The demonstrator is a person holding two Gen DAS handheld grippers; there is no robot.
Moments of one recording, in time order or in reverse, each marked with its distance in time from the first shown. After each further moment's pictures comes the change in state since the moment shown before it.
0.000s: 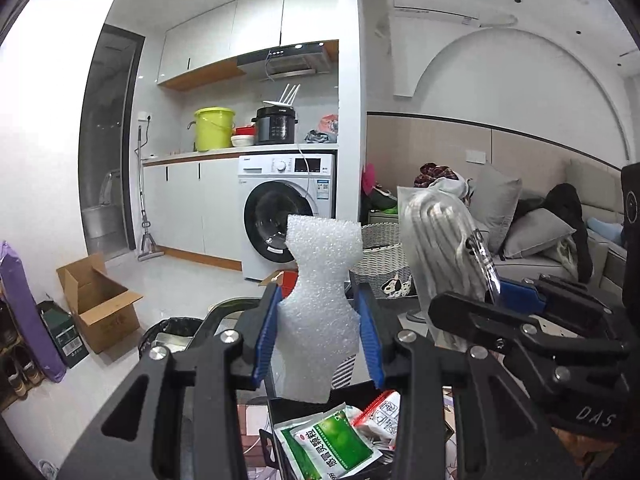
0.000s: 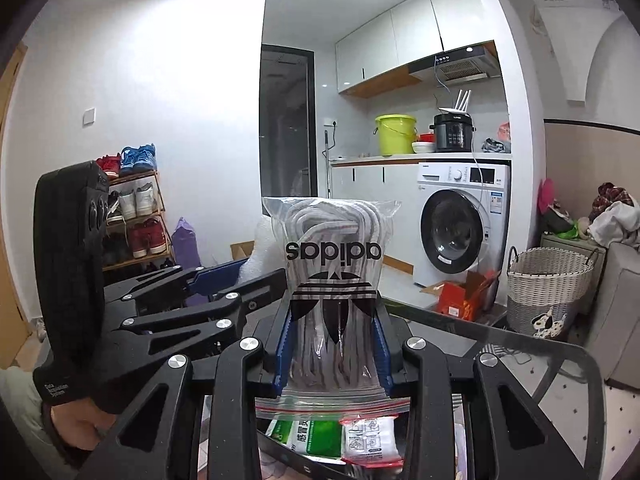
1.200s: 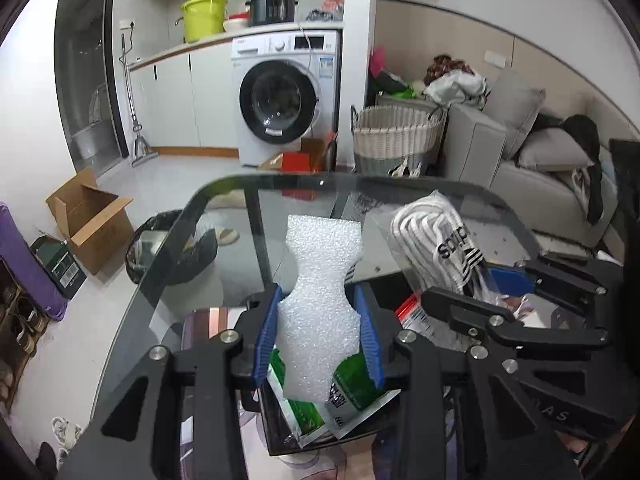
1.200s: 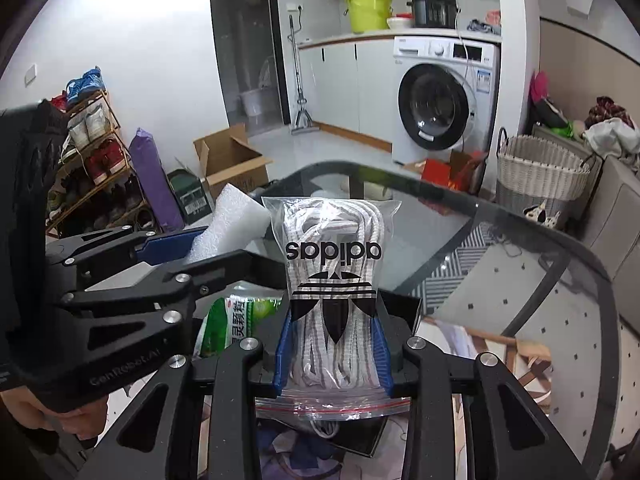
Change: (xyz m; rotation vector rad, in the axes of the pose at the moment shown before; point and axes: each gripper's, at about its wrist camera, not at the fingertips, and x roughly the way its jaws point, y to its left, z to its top) left arm 0.086 -0.005 -0.054 -0.007 0.460 0.020; right arm 0.105 -0.046 -0.076 0.089 0.467 -0.074
